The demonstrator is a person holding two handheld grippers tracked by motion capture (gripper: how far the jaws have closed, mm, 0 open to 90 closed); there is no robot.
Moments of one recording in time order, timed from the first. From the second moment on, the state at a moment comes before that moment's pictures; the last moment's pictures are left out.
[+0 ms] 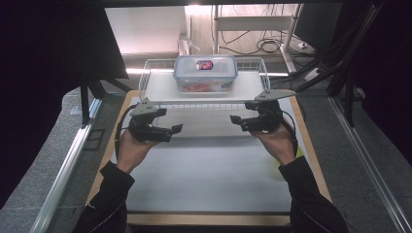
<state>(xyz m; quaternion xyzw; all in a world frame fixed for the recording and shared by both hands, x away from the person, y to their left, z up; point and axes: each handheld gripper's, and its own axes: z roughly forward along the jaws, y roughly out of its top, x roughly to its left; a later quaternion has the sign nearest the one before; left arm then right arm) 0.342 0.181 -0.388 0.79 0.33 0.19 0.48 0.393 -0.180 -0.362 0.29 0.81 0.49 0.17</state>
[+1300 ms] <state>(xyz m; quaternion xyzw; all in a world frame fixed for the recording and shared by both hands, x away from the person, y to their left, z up) 0.264 0.185 -0.488 0.80 0.34 0.21 0.45 0.329 -0.202 -0.454 0.30 0.81 0.48 0.14</state>
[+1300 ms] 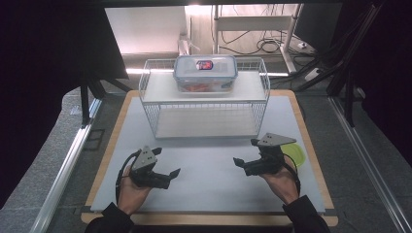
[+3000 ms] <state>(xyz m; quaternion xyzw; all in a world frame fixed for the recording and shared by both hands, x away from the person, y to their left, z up) 0.249 0.201 -0.511 0.80 0.37 0.20 0.42 0.346 -0.338 -0.455 0.50 0.74 0.38 0.25</state>
